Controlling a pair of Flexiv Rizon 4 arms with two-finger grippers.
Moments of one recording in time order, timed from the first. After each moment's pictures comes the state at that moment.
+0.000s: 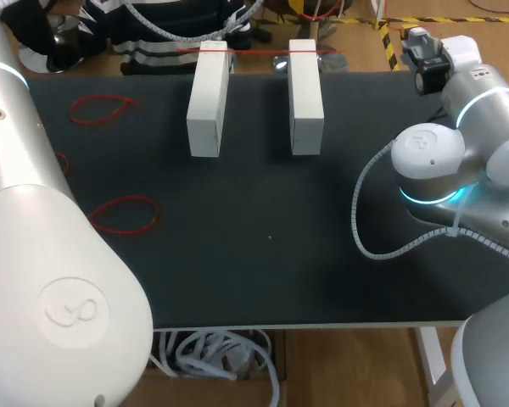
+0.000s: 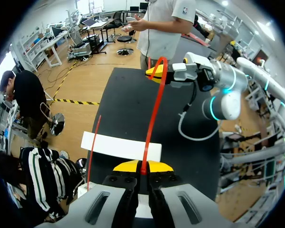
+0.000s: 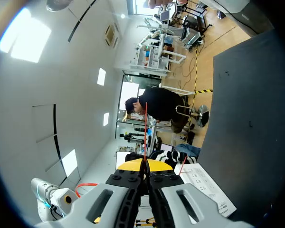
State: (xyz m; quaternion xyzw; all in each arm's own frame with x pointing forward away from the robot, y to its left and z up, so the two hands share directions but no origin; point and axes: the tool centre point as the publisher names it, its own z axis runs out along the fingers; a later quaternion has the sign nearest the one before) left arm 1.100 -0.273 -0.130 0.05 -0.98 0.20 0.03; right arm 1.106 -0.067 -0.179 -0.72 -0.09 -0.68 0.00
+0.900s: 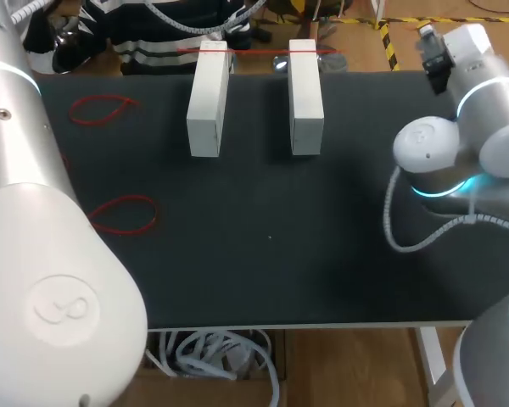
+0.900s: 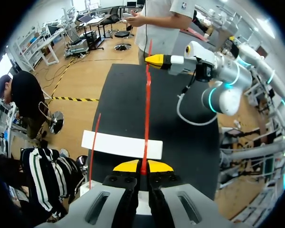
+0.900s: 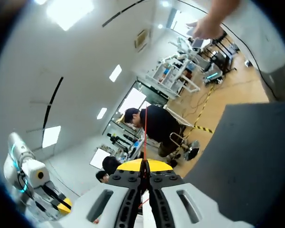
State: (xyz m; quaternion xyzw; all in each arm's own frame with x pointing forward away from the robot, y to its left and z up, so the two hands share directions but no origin) left arm 1.105 -0.274 -0.131 0.05 -0.98 0.18 0.03; right arm 1.113 -0.107 -0.173 -0.70 -0.22 -0.65 -0.20
